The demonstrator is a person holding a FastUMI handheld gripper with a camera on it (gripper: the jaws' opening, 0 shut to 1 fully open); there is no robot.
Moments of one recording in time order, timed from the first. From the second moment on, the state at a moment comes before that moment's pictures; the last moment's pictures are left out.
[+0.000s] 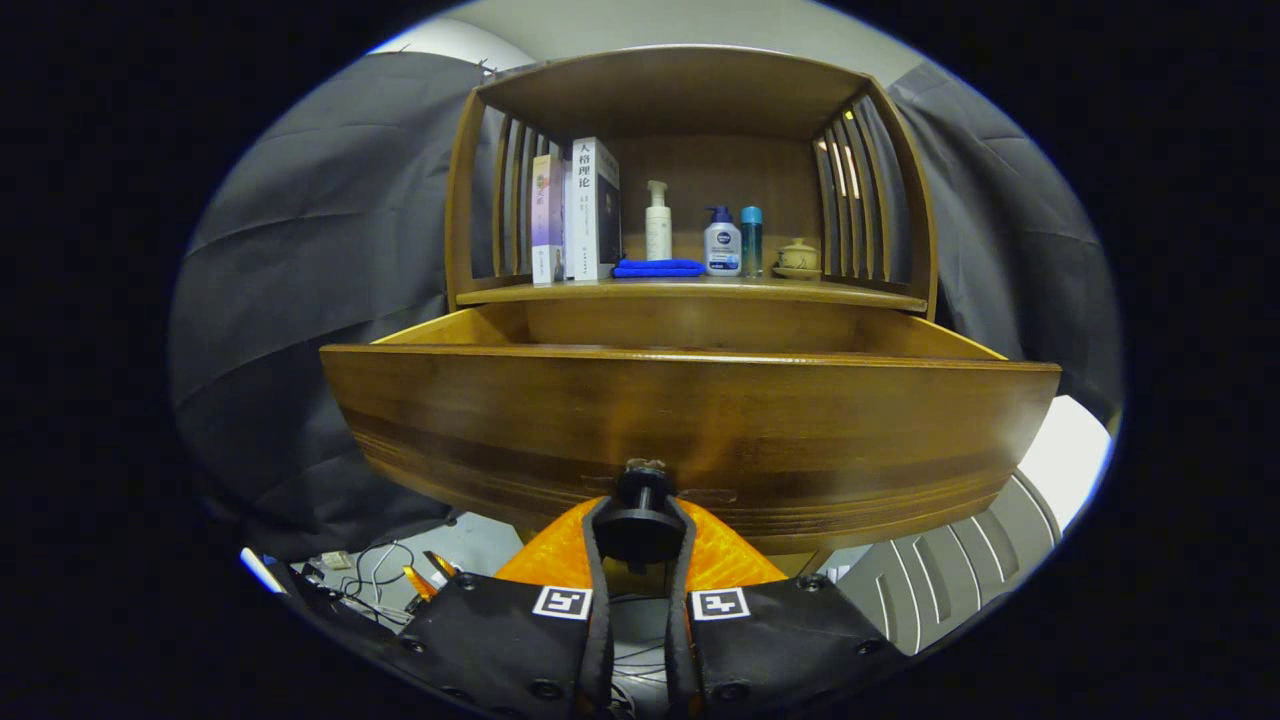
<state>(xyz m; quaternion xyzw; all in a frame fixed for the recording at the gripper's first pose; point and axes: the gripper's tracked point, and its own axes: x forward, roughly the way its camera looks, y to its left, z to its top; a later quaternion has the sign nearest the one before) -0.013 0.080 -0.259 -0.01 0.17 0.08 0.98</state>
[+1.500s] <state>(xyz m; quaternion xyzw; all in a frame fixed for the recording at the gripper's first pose) -0.017 0.047 -0.110 -0.03 0.17 0.13 0.98</state>
